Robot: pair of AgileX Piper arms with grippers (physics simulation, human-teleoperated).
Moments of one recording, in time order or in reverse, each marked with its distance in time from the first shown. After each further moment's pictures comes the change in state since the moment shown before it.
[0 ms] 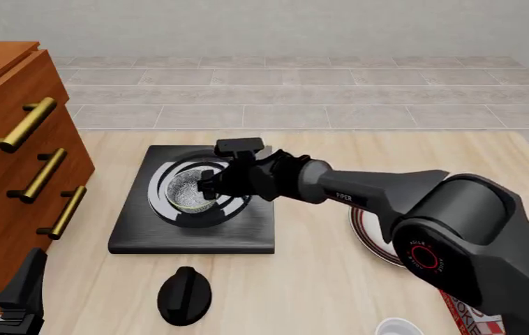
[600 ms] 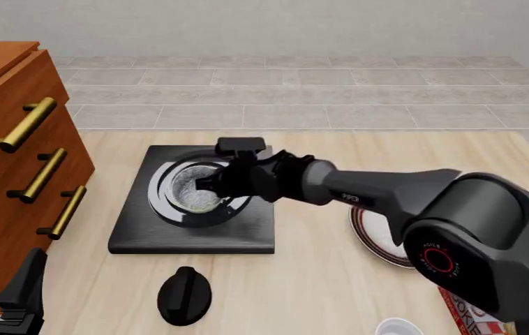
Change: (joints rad) left arm 0.000 0.000 0.000 0.000 0.000; right arm 0.010 -0.044 0.050 -0.028 0.014
